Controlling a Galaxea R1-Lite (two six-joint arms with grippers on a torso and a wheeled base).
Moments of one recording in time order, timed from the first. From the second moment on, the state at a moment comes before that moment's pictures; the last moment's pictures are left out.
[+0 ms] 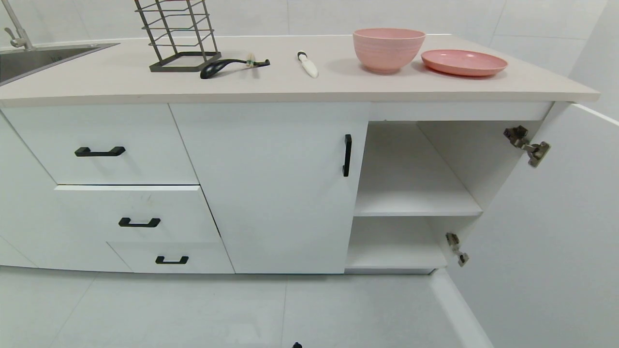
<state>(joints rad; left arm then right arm) 0.00 0.00 0.00 0.00 -0.03 0.01 -0.13 0.08 0.00 -0.01 0.04 -0.05</state>
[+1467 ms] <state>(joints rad) 0.00 0.00 0.00 0.00 -0.02 0.01 -0.13 0.08 0.00 0.00 0.04 -0.01</state>
